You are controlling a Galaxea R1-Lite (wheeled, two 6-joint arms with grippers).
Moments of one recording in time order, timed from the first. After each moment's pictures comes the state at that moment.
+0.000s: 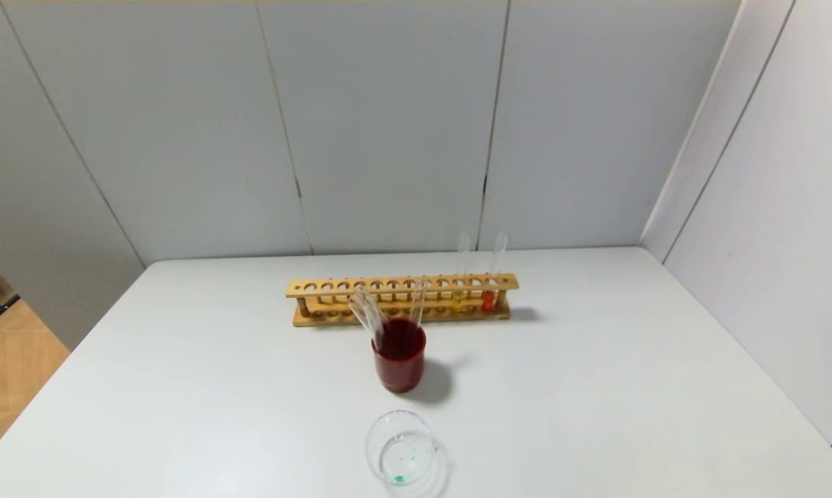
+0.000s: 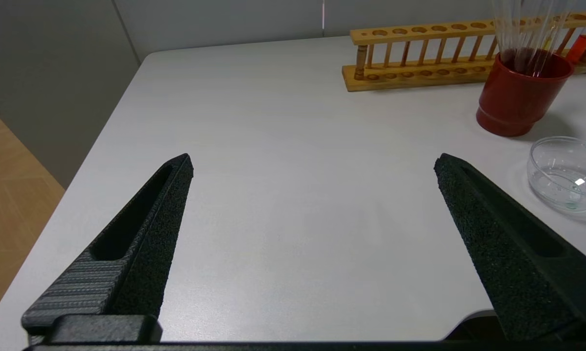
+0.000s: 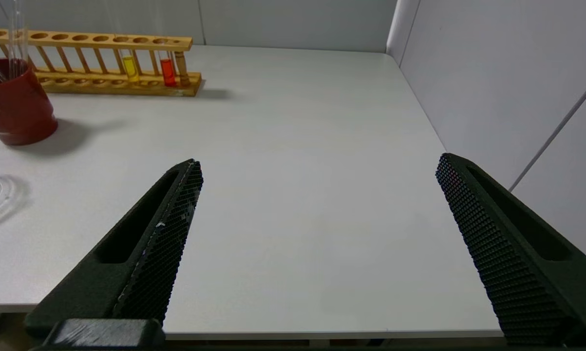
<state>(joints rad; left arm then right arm) 0.00 0.00 0.00 0.00 -0.02 0.02 0.00 0.00 -0.01 0.02 0.01 -0.04</state>
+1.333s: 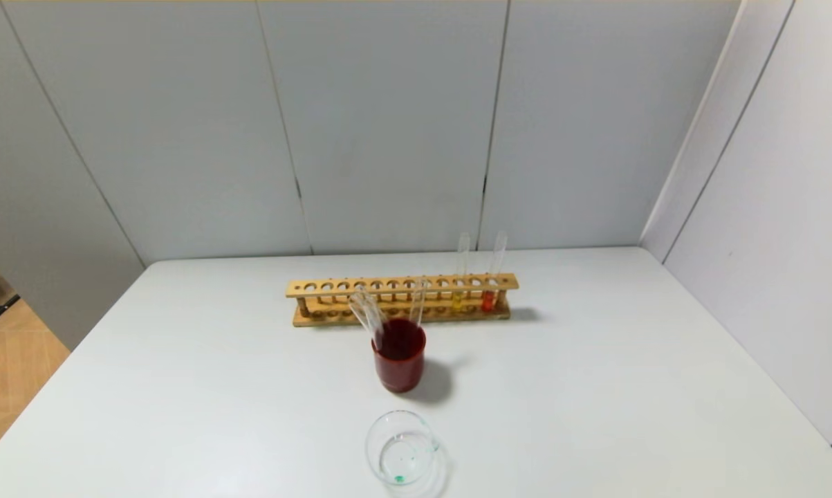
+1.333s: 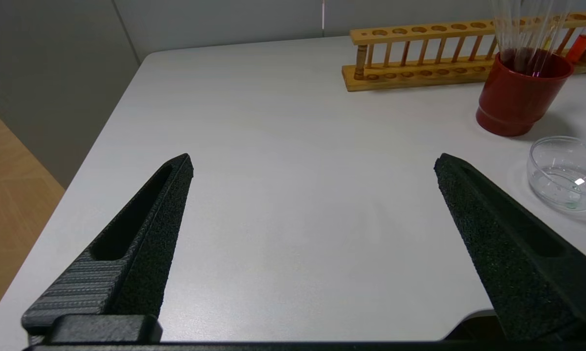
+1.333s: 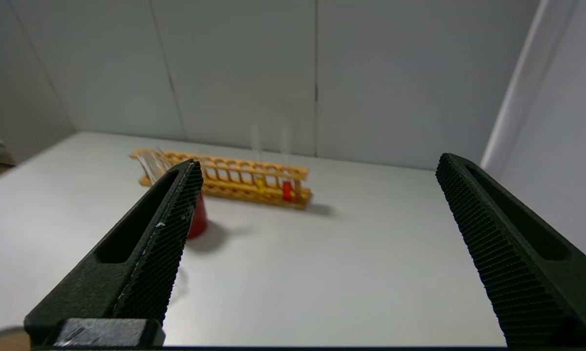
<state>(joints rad) 0.00 0.00 0.00 0.00 -0.01 0.02 0.10 0.39 -0.58 0.04 0.21 0.07</state>
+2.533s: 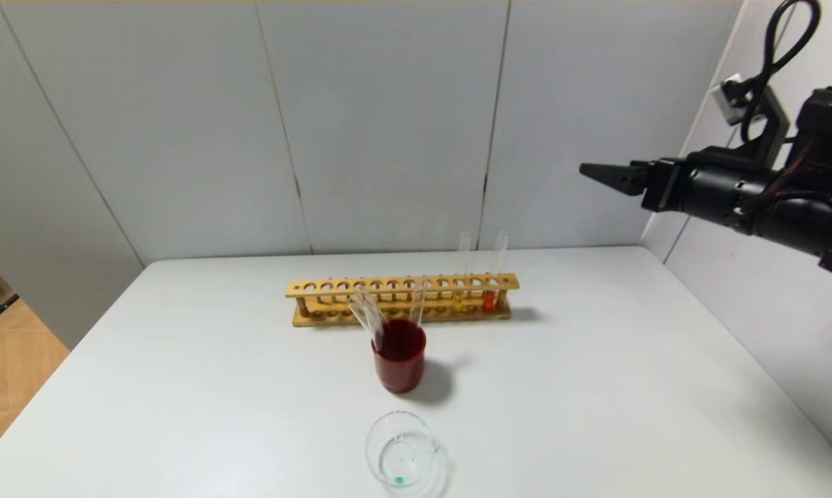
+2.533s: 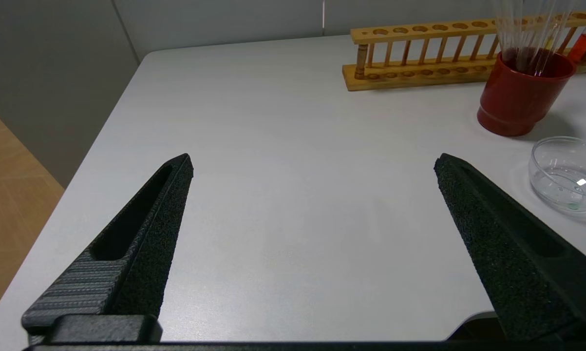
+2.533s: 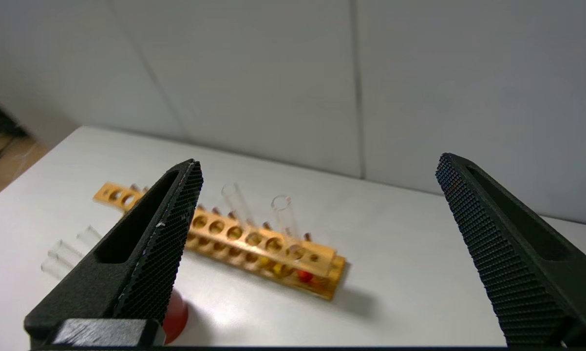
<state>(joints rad) 0.00 0.00 0.00 0.00 -0.02 0.02 0.12 1.71 -1.00 -0.64 0.39 0.15</state>
